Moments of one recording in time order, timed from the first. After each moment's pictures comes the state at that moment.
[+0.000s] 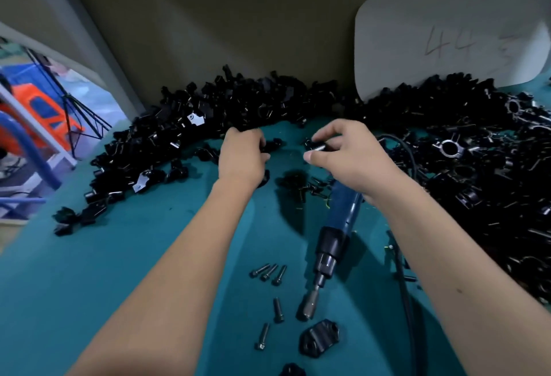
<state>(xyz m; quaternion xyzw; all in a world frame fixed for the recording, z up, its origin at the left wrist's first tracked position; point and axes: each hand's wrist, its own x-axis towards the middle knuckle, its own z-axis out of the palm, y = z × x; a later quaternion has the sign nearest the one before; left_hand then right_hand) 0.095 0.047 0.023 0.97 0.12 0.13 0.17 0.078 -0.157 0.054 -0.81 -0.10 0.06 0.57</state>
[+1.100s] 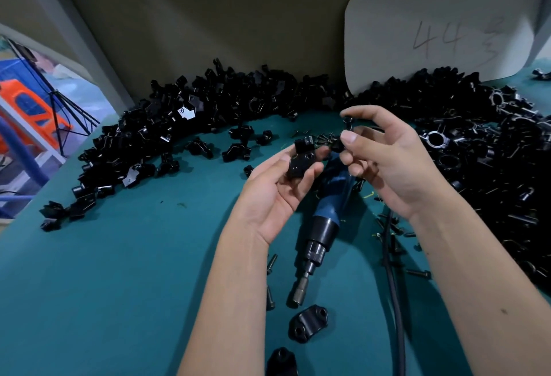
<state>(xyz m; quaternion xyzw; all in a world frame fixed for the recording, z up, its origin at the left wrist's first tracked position) 0.011 -0.024 0.018 0.37 0.06 -0.05 0.93 0.050 -0.211 0.045 -0.57 -0.16 0.07 0.80</state>
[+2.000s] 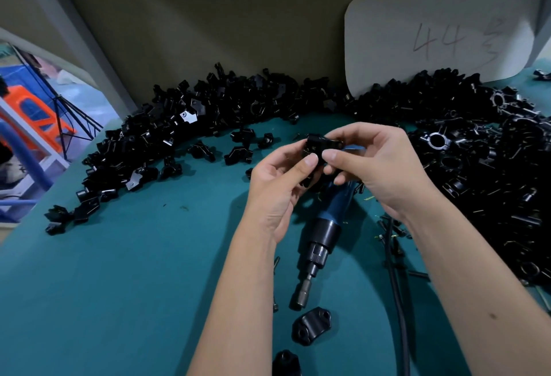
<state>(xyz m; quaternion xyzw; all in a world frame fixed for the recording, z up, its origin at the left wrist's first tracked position) 0.014 -0.034 0.014 0.52 0.00 0.06 0.85 0.051 -0.197 0.040 -0.63 -0.18 0.02 0.76</state>
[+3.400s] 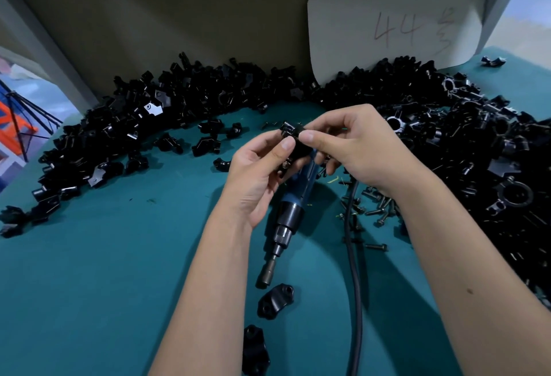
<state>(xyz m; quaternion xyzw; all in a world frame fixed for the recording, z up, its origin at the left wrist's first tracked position) 0.008 -0.053 0.028 0.50 -0.02 0.00 0.87 0.044 -0.230 0.060 -0.79 -0.20 0.00 0.58</state>
